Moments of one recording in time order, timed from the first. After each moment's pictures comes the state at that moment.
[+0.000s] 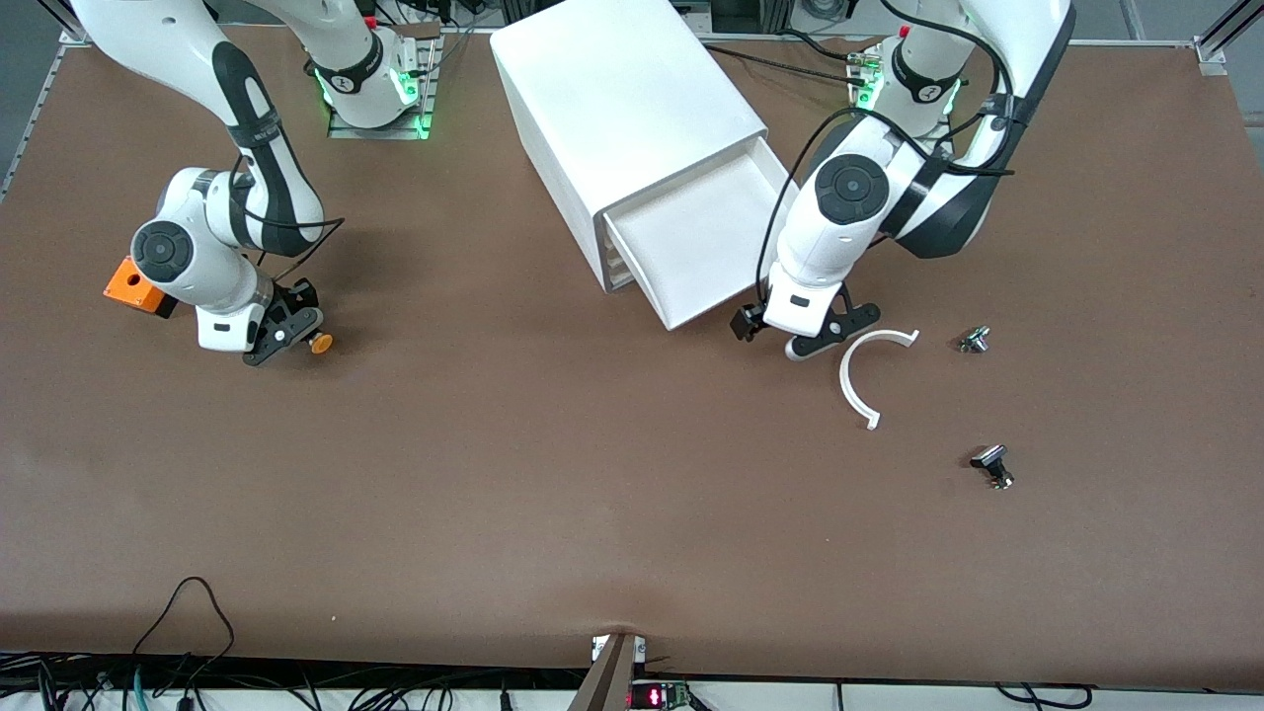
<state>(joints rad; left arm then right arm) -0.19 0.31 -0.37 -1.94 0.07 2.24 -1.09 0.37 0.36 -0.41 -2.32 0.06 2.54 -0.83</state>
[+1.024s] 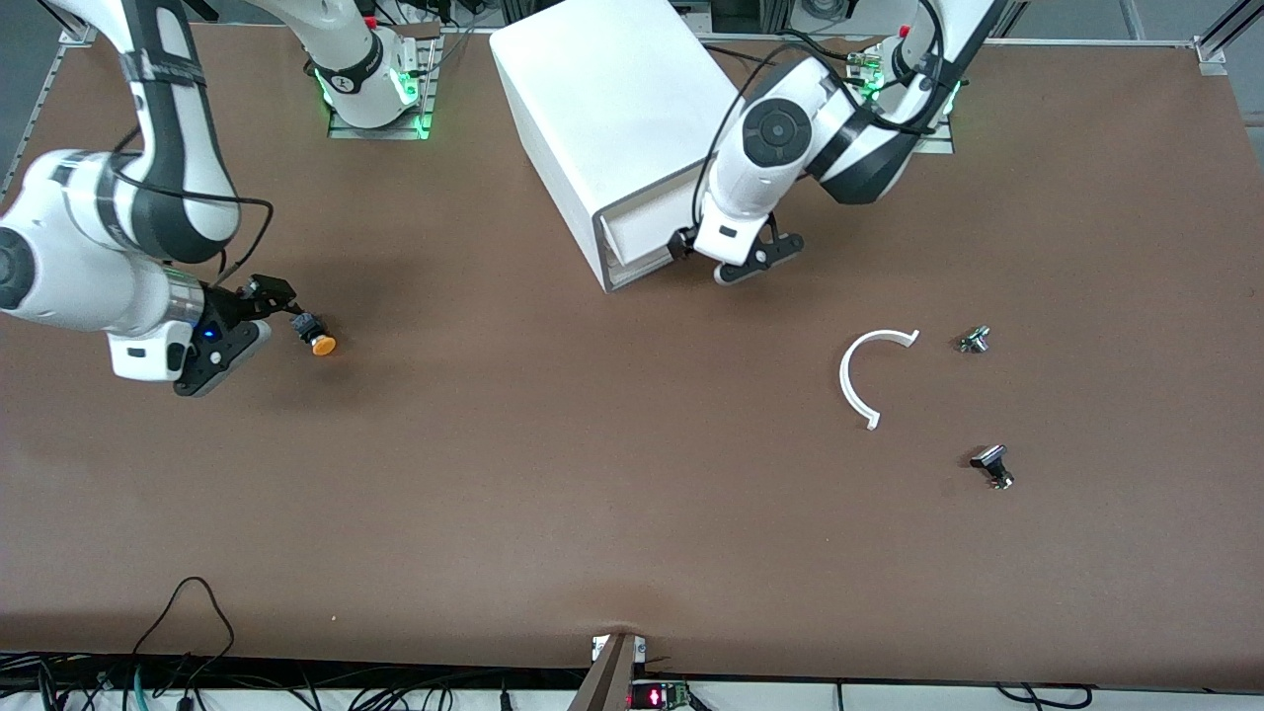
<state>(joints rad) -0.19 0.24 -0.58 -2.05 -0.13 2.18 -1.18 0.37 0.28 -0.41 -1.81 0.24 1.87 -0.81</state>
